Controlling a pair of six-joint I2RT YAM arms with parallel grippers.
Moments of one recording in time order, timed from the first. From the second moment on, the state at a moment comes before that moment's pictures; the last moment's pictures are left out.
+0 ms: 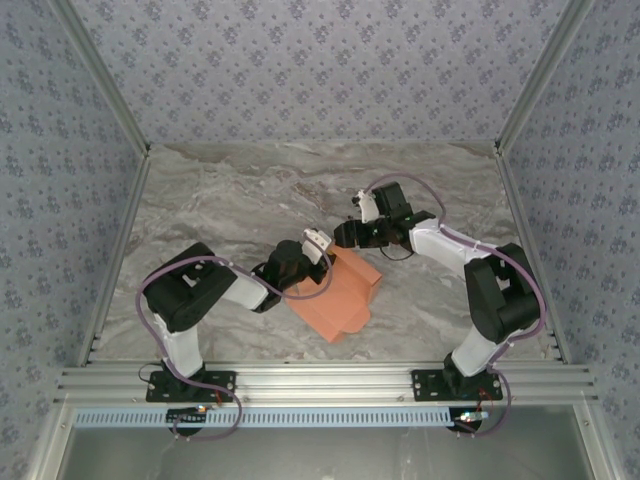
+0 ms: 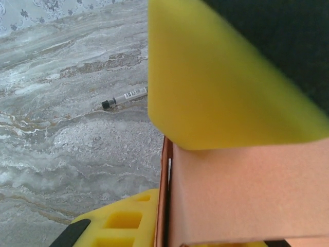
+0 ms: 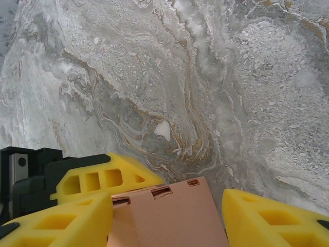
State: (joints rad) left arm -0.81 1.85 0.63 0.90 0.04 -0.02; right arm 0.45 1.65 1.04 -0.27 -0.49 0.33
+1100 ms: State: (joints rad) left arm -0.77 1.86 0.58 0.90 0.12 -0.03; right arm 0.55 1.61 1.04 -0.29 -0.26 0.29
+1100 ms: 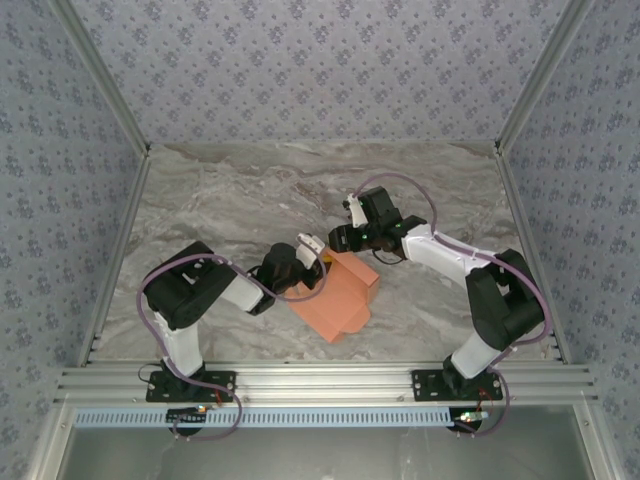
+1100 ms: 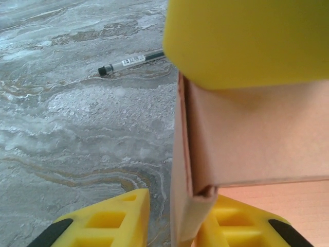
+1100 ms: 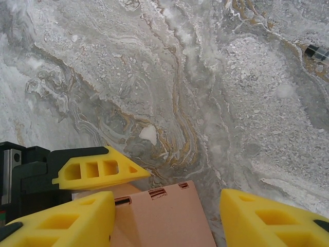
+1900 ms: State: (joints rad) left arm -0.77 1.86 0.65 0.87 0.11 -0.03; right arm 0.51 1.56 1.04 -0.37 -0.28 0.30
